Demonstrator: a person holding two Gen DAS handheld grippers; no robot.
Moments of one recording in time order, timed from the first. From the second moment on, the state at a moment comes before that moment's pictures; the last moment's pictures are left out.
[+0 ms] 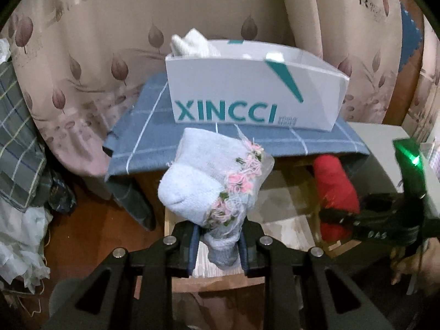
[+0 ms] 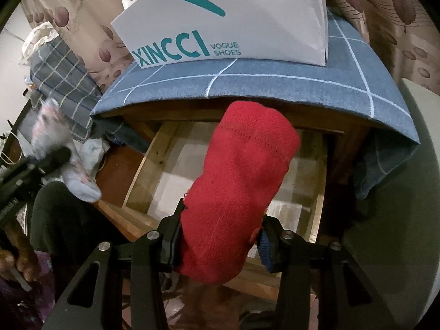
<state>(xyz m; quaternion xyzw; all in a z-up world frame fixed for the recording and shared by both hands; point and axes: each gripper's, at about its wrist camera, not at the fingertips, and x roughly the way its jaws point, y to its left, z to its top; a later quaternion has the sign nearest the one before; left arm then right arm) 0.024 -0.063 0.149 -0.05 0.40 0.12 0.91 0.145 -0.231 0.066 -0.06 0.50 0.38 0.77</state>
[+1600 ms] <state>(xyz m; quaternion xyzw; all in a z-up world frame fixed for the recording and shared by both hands) 0.299 -0.004 0.251 0.00 0.39 0.16 0.91 0.138 -0.224 0.059 -0.07 0.51 0.40 0.76</state>
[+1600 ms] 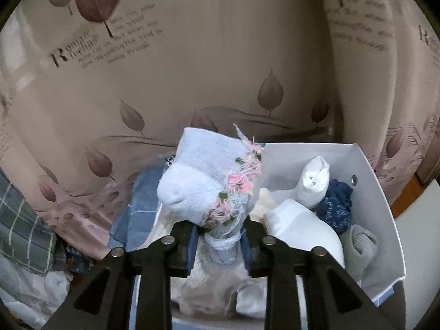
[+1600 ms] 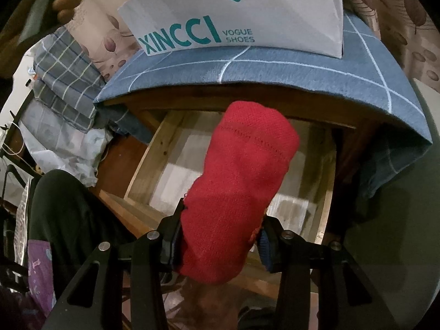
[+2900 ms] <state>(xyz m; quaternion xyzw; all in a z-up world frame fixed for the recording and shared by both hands) 0.076 0.005 0.157 -0.02 0.37 0.10 0.92 0.120 -0.238 0.102 -0.04 0.45 0.42 0.78</state>
